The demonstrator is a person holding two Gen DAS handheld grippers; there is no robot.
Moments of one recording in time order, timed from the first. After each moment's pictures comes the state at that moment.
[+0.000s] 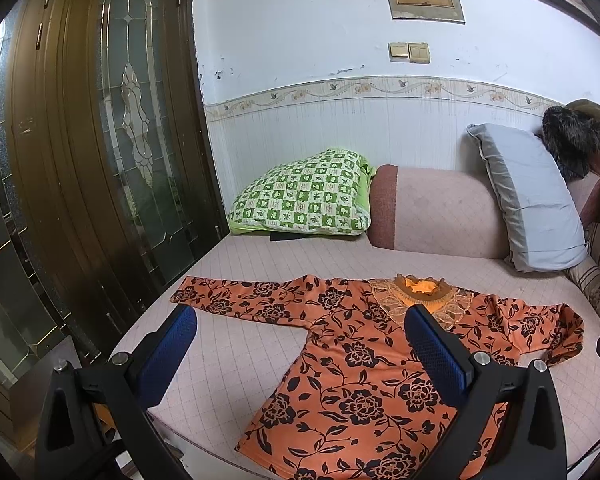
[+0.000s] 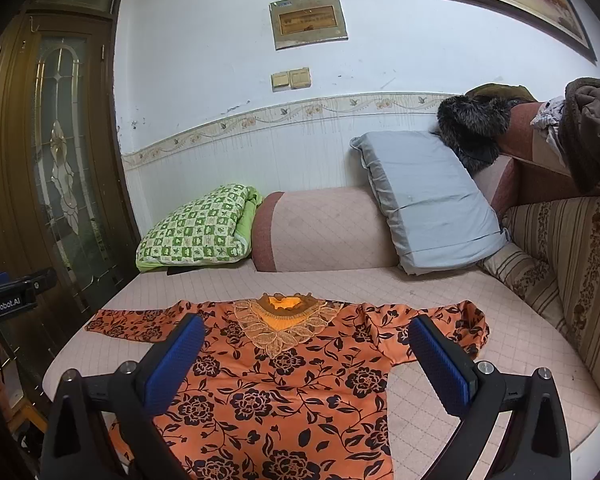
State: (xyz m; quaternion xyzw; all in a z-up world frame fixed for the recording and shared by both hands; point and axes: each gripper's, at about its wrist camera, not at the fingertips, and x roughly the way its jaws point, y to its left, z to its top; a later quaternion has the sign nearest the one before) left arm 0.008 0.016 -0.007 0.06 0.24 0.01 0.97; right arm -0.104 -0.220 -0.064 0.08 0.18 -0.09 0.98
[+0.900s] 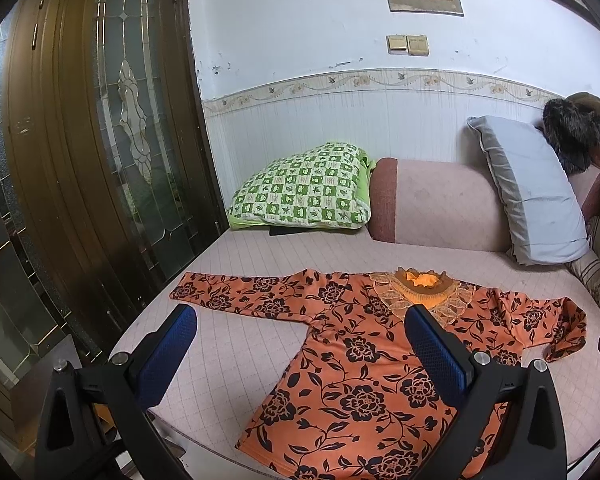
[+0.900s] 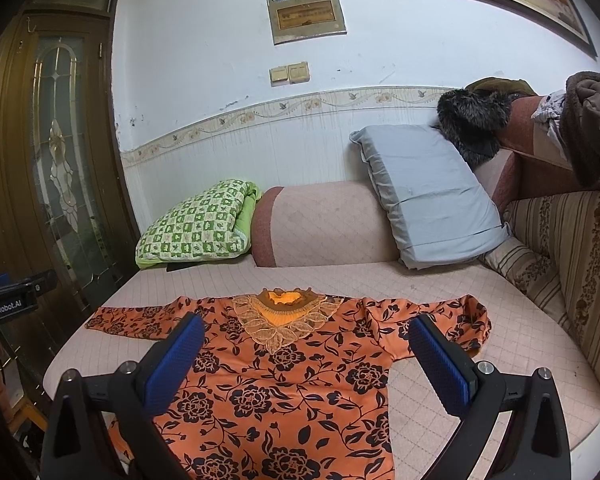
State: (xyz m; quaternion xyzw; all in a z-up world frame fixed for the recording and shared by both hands) left arm 0.013 0.013 -0.014 0.06 0.25 0.01 0.97; right arm -0.101 -0.223 -0.071 0.09 0.18 -0.08 0.98
